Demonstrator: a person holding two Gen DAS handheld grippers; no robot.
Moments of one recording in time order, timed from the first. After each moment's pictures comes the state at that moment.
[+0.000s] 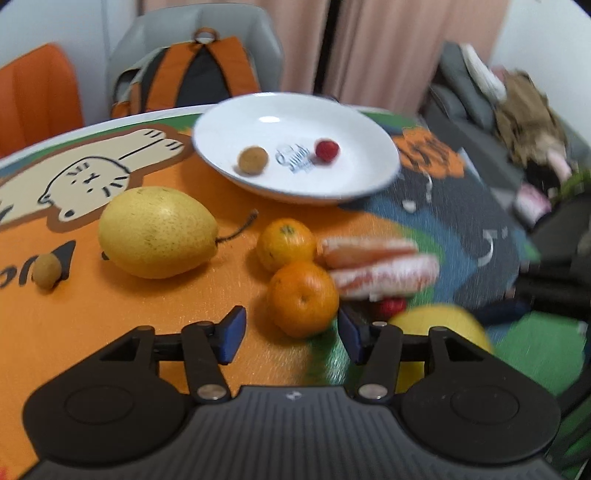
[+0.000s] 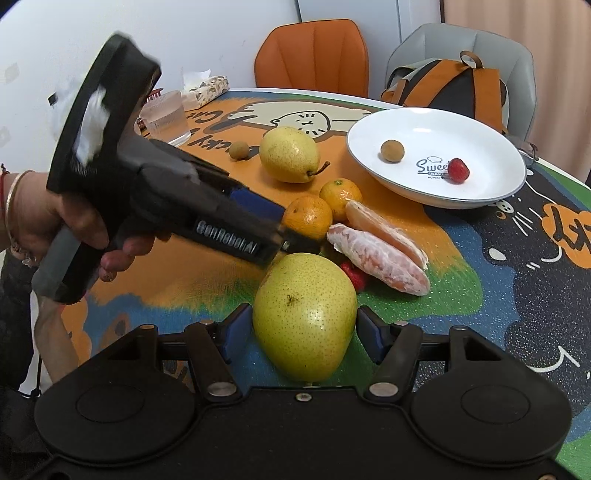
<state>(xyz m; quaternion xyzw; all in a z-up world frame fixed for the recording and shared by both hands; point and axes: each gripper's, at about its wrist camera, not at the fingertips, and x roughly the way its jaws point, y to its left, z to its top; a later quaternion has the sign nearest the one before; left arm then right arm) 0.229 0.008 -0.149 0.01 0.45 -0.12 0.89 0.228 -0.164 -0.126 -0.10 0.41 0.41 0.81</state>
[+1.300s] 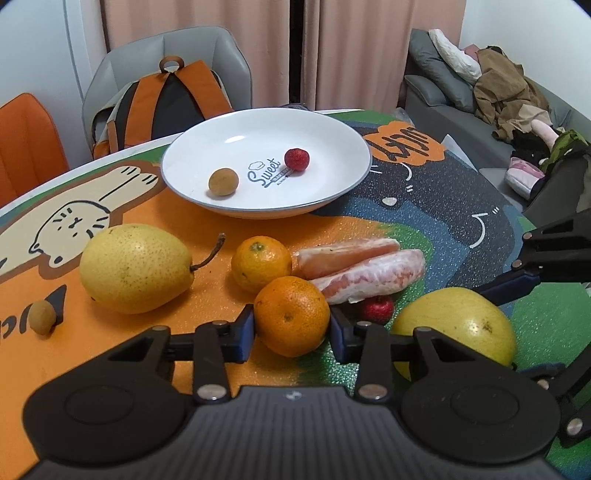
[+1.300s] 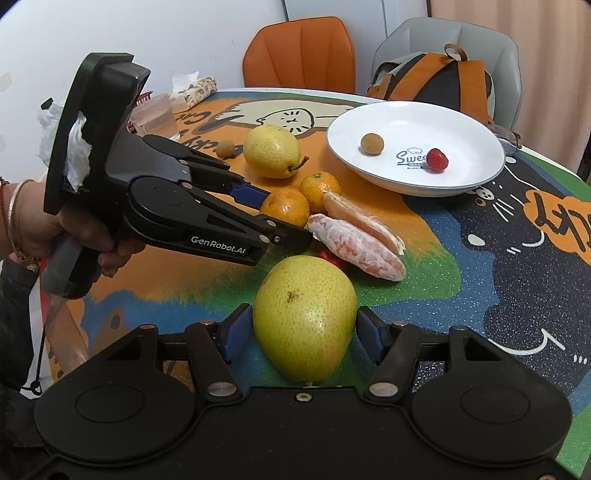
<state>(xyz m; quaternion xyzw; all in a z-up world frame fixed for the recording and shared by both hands) 0.226 -0.010 -0.147 0.06 0.41 -0.14 0.90 0.232 -0.178 -0.125 -0.10 0.42 0.40 0.81</state>
